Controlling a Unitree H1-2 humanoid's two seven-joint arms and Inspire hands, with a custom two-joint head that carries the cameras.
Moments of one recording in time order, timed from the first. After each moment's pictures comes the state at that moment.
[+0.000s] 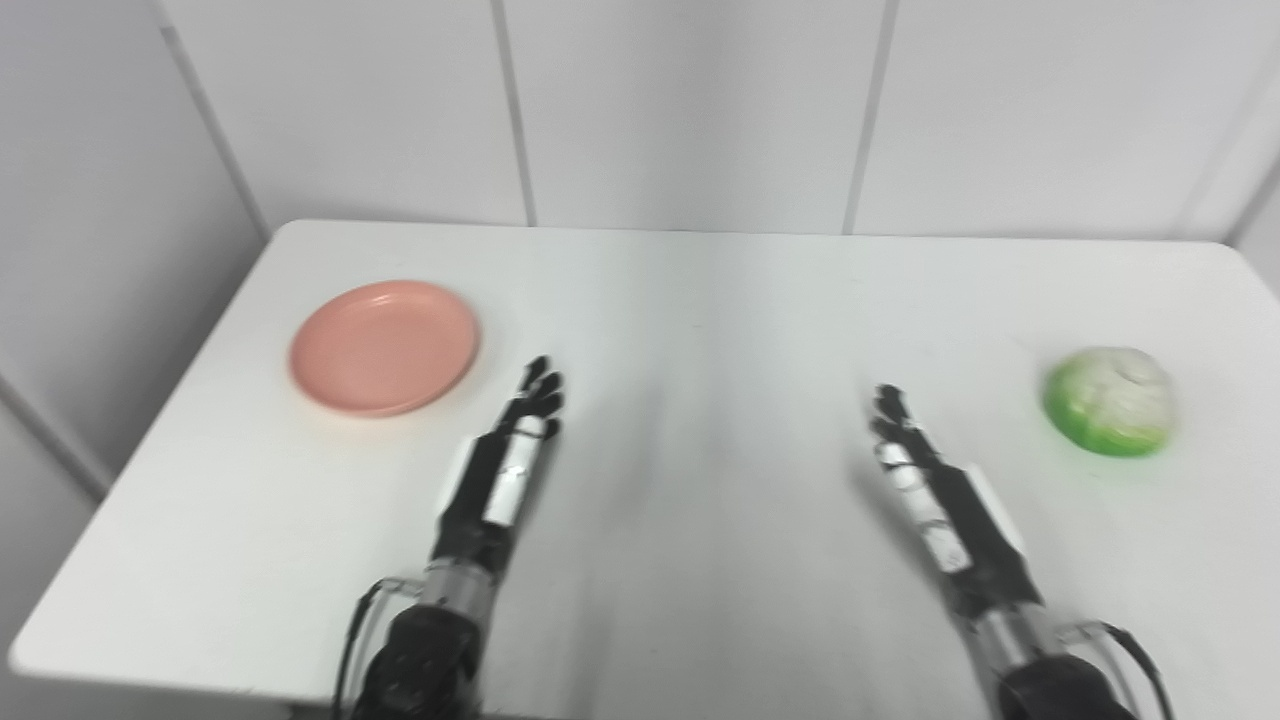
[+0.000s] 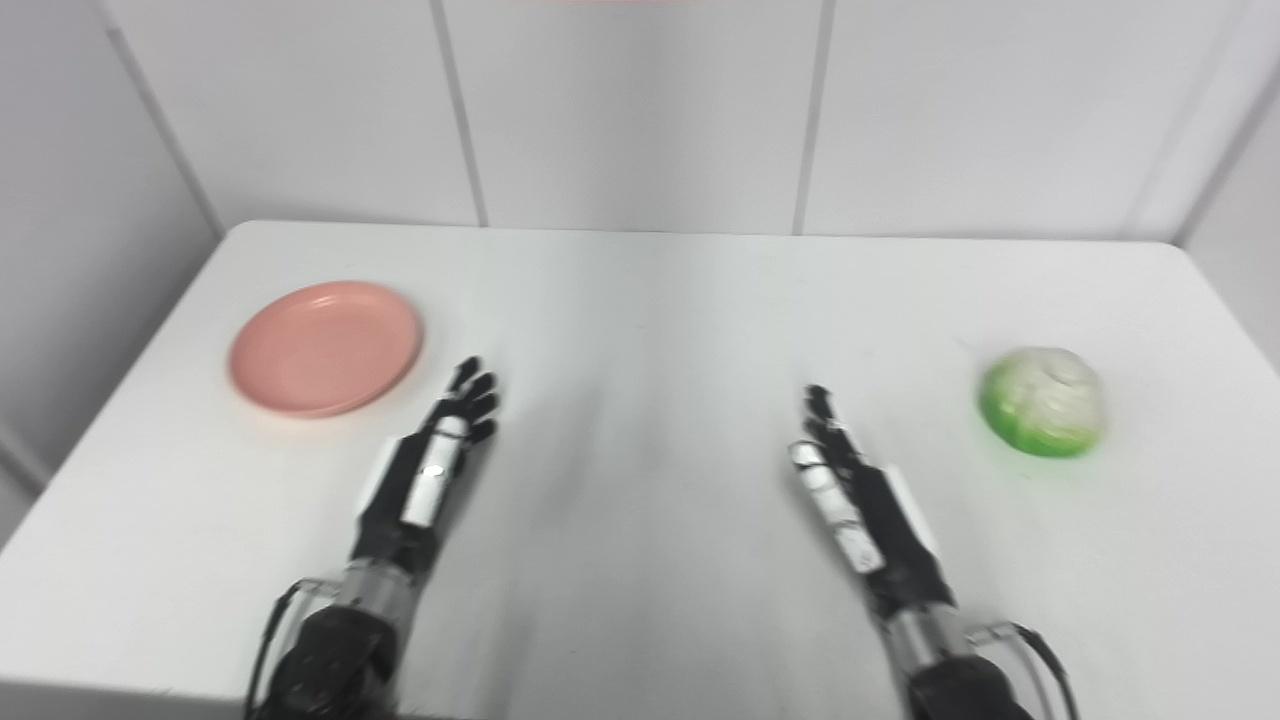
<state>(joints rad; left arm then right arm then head) -0.04 0.03 -0.05 0.00 0.03 -0.04 -0.06 -0.06 -0.15 0.08 -0.07 -0.05 0.04 0.15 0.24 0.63</state>
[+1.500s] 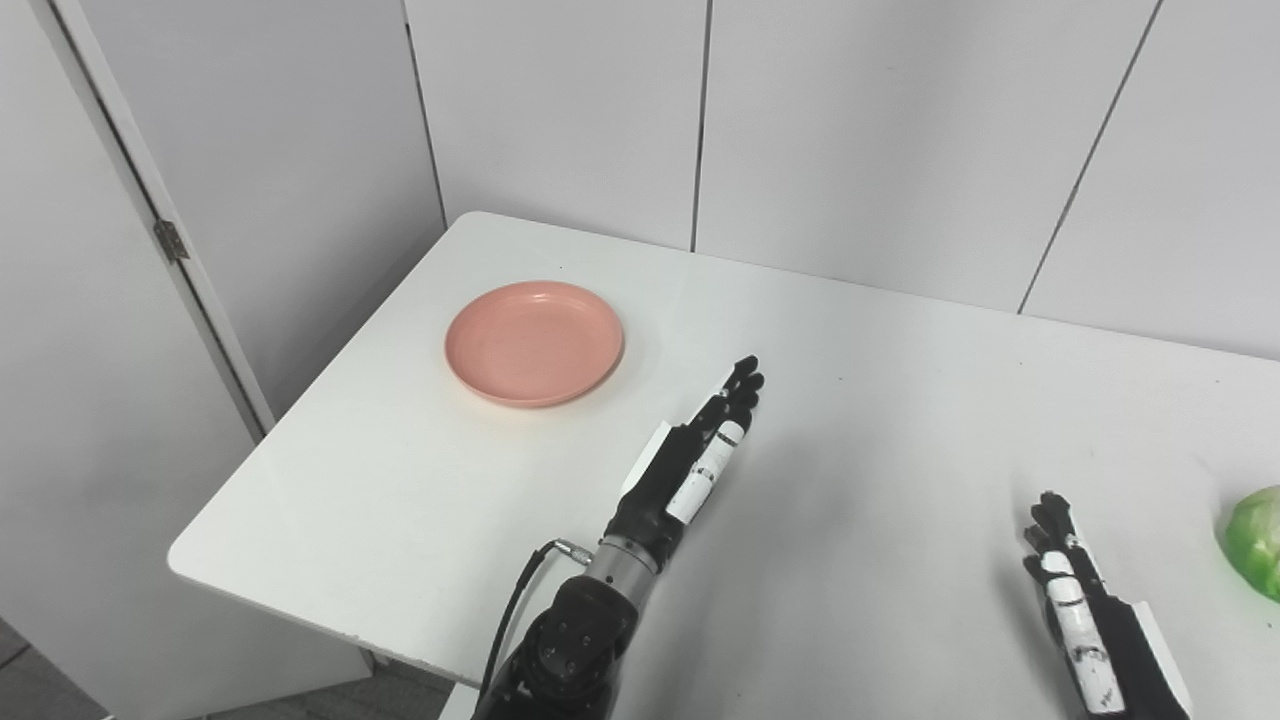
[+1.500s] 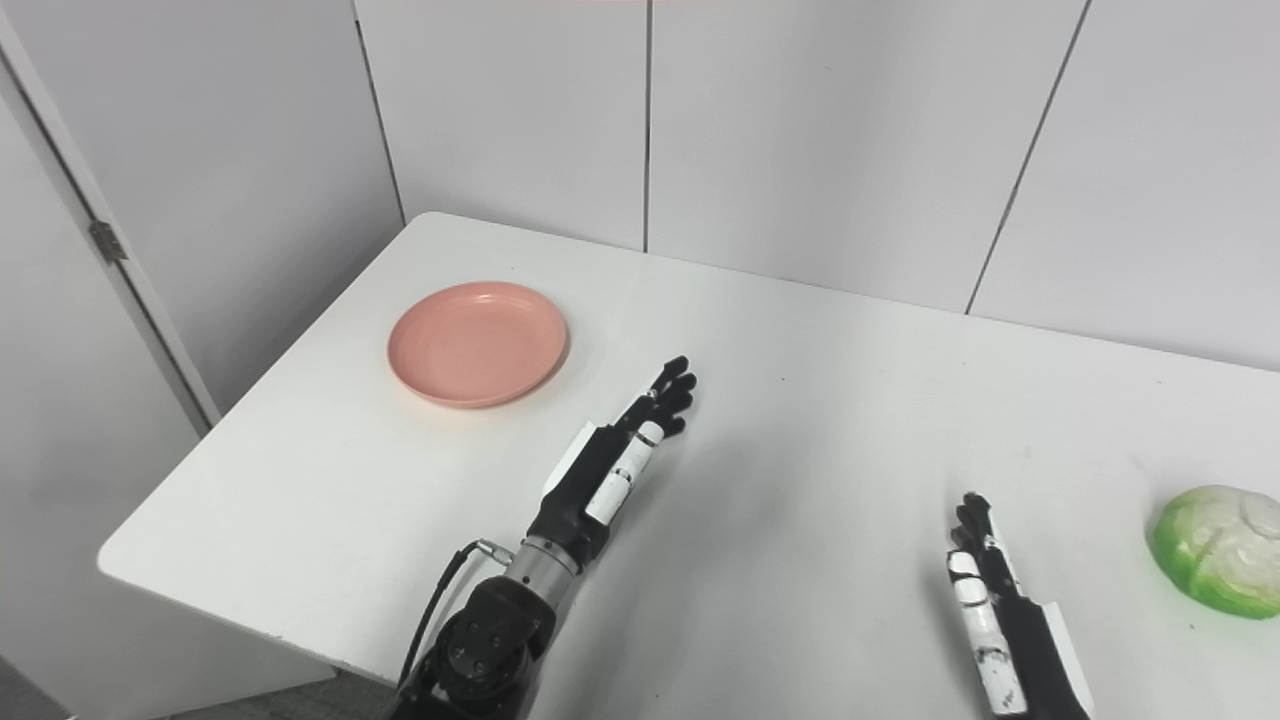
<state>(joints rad) -0.09 -0.02 -0.09 0.05 0.05 -0.10 -0.07 -0.02 -0.14 0.08 -0.13 -0.01 0.08 0.18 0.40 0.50</state>
